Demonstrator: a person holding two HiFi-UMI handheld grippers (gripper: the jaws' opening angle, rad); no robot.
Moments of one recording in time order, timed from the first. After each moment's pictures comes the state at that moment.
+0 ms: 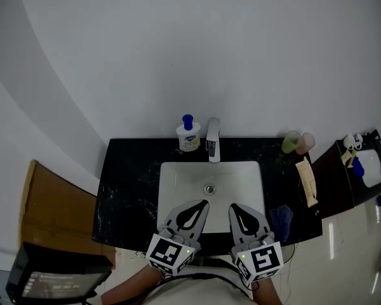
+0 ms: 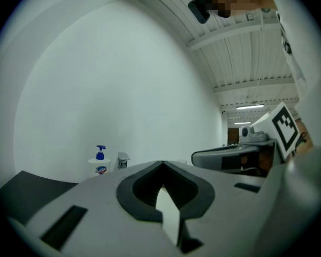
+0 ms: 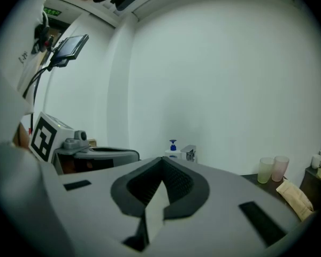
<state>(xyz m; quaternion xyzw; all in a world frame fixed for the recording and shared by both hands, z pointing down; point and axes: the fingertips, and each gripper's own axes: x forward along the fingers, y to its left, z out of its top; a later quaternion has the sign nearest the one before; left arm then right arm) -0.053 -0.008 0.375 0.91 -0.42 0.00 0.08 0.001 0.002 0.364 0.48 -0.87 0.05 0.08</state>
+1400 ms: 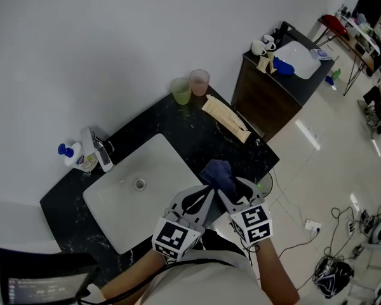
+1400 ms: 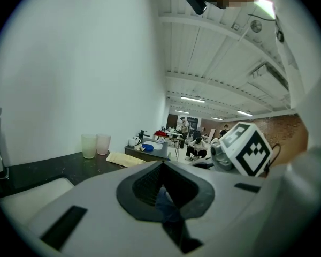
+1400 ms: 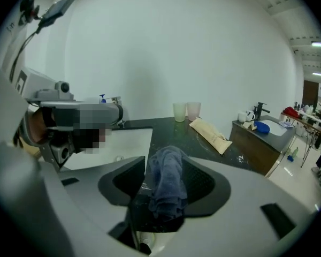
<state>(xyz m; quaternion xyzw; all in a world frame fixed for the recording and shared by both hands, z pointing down) 0.205 0.055 0.451 0.99 -0.08 0.10 0.10 0.246 0.065 0.523 0.67 -0.68 0.22 0.19</state>
